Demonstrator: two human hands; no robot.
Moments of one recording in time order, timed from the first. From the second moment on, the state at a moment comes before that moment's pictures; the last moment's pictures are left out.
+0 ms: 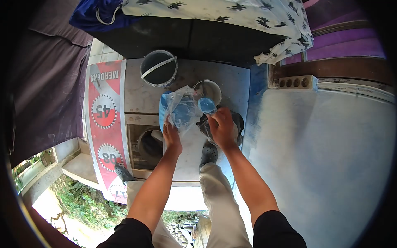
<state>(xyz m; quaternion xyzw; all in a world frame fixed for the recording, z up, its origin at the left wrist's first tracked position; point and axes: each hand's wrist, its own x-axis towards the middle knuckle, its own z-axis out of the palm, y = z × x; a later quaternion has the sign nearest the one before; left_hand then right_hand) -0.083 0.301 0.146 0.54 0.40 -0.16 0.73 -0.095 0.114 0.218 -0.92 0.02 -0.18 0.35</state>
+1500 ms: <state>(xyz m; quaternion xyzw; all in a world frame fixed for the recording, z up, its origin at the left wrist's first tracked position) -0.082 0.347 0.132 0.51 0.39 -0.15 0.75 -0.016 0.045 0.122 -0.98 -0.05 0.17 0.04</state>
